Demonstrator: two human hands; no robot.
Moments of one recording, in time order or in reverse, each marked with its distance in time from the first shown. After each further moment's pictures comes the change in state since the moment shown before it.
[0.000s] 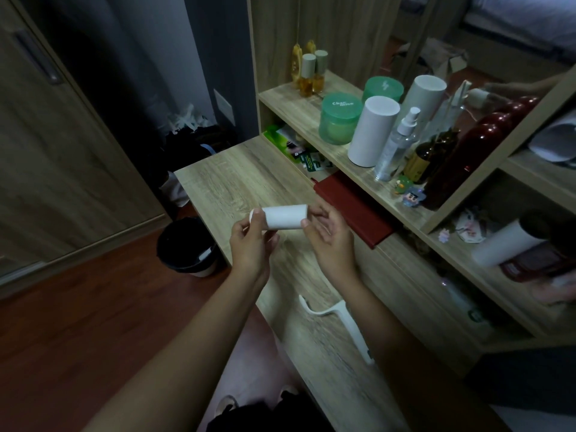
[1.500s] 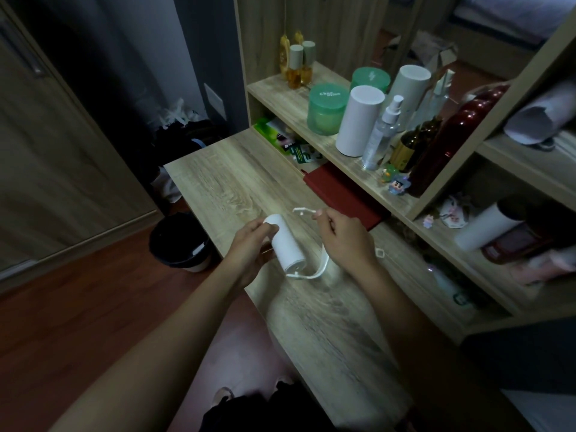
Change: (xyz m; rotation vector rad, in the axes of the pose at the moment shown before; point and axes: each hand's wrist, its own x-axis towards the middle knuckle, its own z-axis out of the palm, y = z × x) left_hand -0.008 -0.008 -0.013 0.315 -0.313 -0.212; right_hand -0.006 -0.020 -0.047 -0.844 -0.090 0.011
